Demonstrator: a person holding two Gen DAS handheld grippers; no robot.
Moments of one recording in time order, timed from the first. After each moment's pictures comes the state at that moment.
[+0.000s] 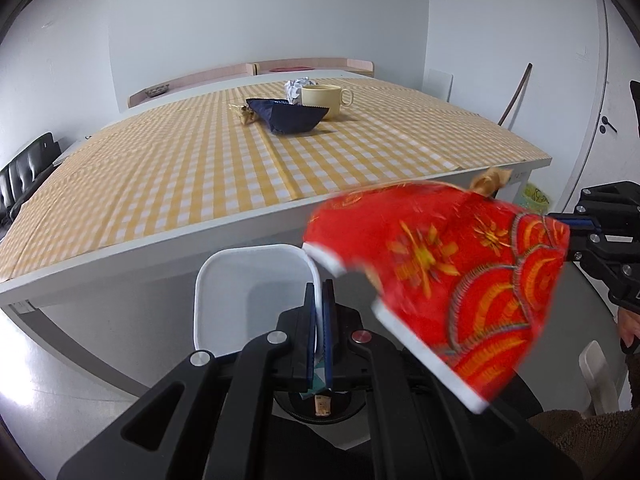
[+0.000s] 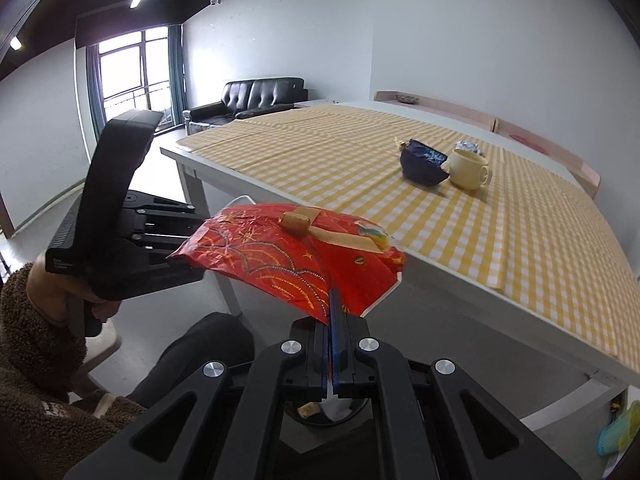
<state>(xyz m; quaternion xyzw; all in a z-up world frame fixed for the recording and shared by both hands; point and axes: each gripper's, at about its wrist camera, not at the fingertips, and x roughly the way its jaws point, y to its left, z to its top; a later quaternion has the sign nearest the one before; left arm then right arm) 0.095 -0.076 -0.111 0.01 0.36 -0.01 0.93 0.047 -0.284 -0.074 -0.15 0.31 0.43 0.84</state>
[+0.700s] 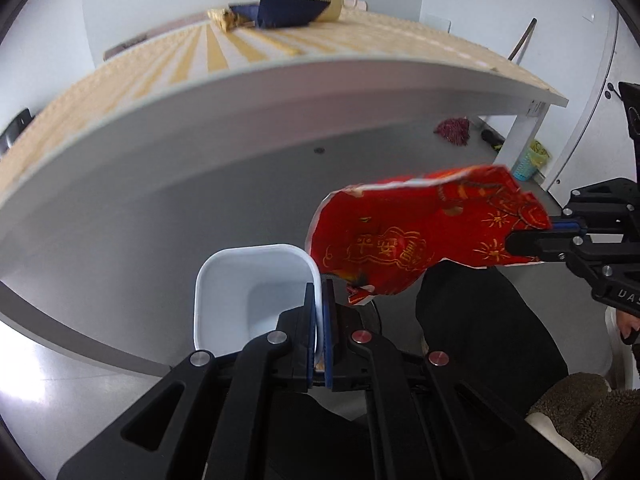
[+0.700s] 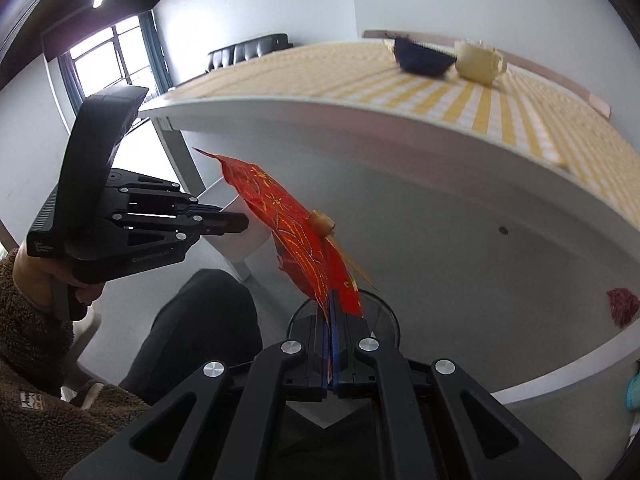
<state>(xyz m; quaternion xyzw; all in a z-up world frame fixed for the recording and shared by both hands) 0.134 -0.059 -0.199 0.01 0.46 -0.03 0.89 0.092 -0.269 -0.182 -0.13 0.42 0.40 0.80</state>
